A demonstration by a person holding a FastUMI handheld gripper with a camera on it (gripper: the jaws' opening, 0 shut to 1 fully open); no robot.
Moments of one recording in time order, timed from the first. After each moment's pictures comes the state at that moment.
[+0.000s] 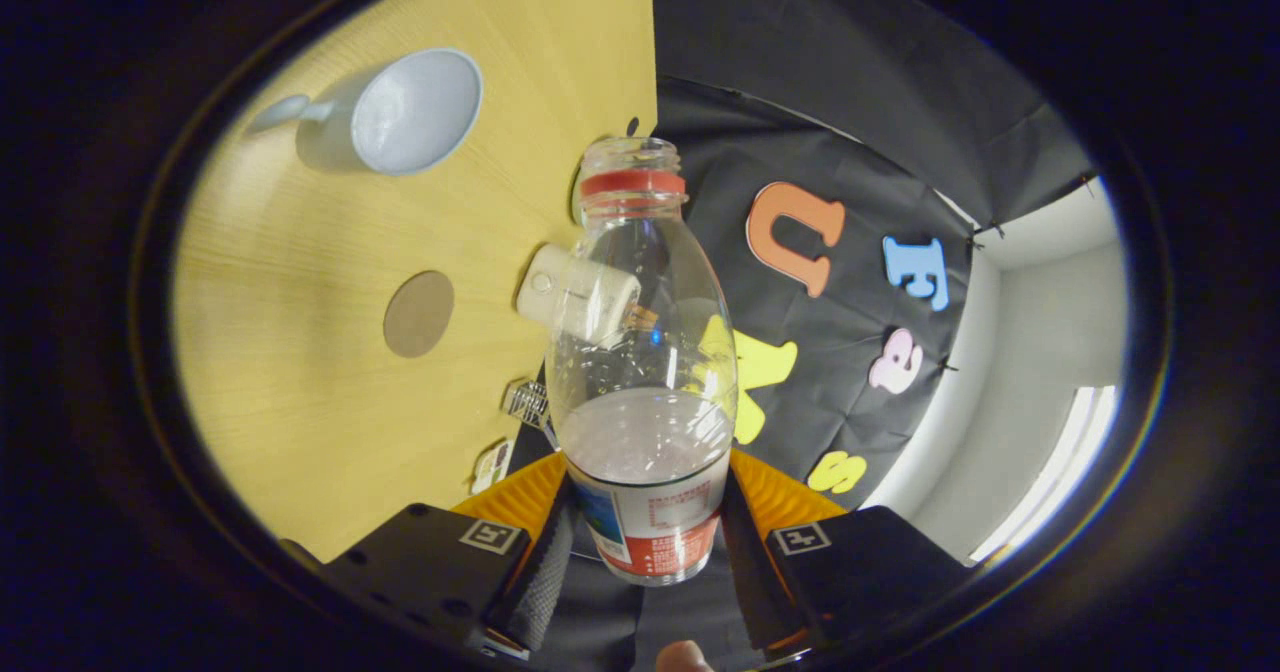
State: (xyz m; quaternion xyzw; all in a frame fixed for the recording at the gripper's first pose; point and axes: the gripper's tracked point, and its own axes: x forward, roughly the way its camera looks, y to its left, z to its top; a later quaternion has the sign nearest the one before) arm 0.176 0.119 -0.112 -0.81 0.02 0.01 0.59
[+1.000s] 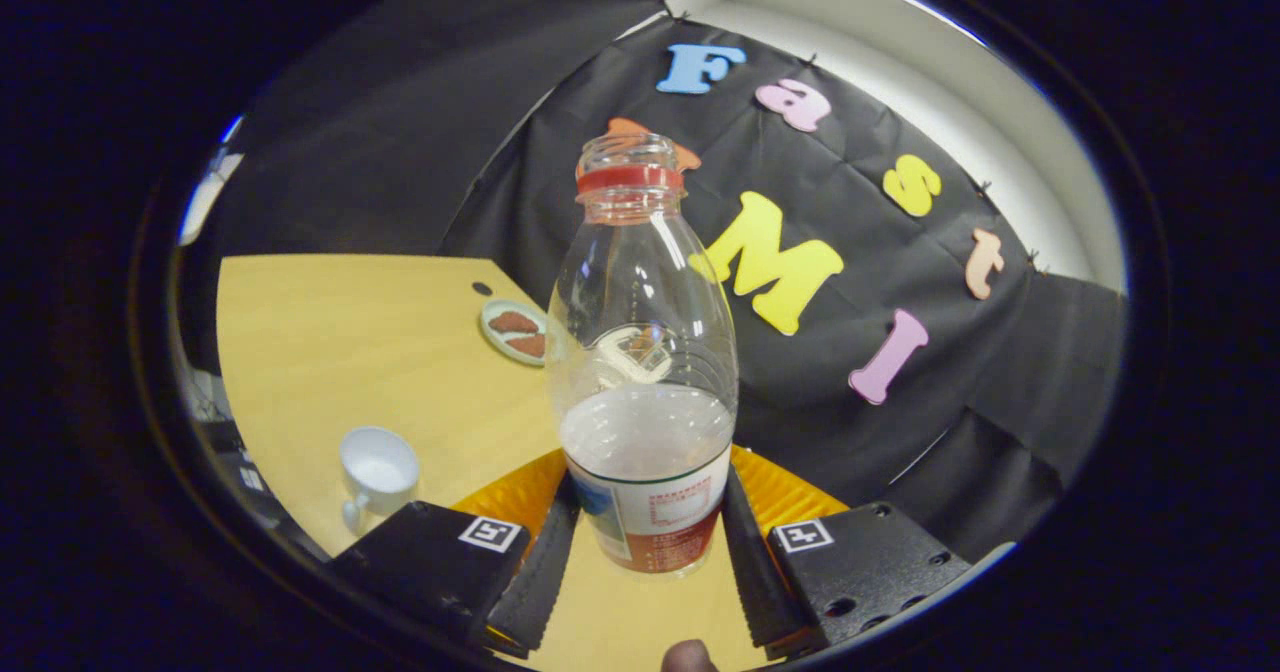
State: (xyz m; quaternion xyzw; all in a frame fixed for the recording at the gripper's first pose) arm 0.150 0.112 -0.064 -0.27 0.08 0.11 0.95
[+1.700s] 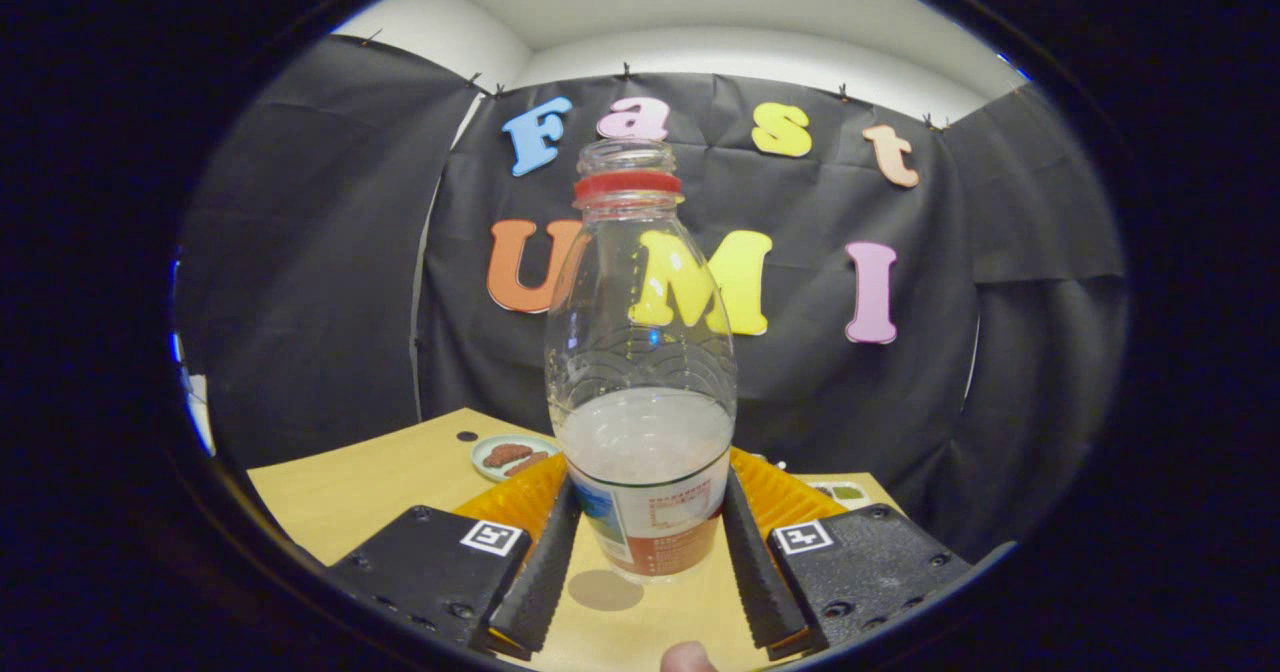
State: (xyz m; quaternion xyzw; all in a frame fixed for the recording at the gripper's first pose) arm 0.214 0.073 -0.034 -0.01 0.04 0.12 0.99
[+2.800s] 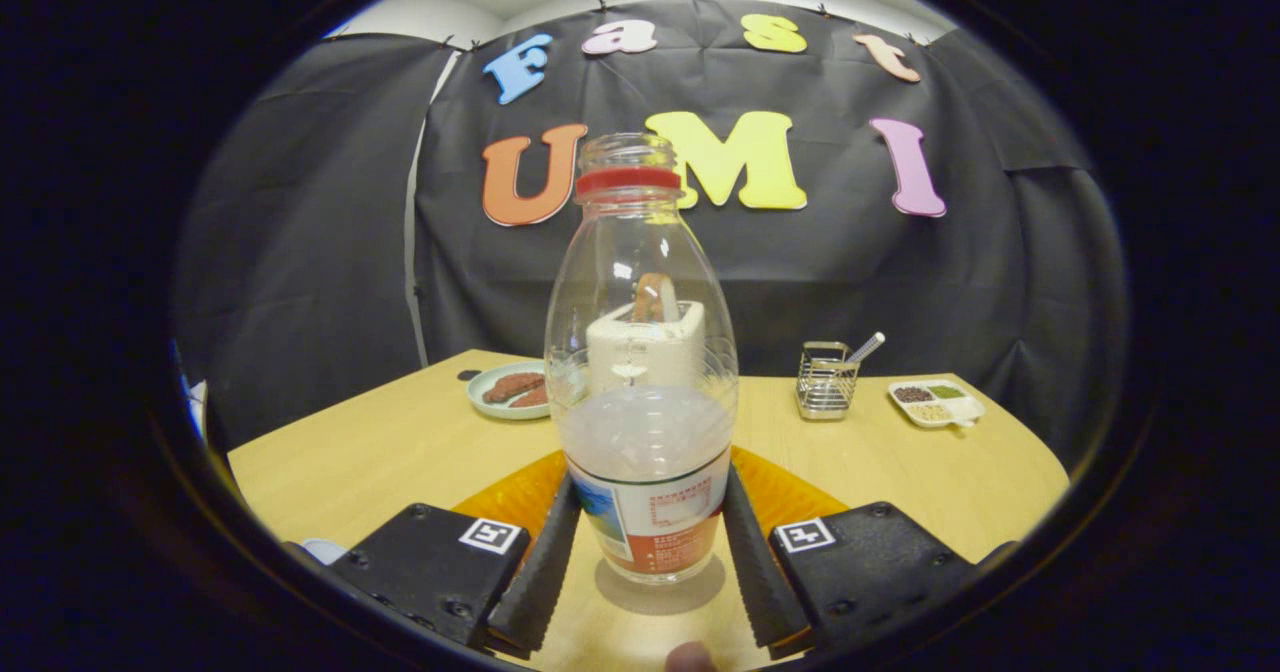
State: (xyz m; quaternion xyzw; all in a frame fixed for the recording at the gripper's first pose) arm 0.305 0.118 -0.228 0.01 0.12 0.14 0.98
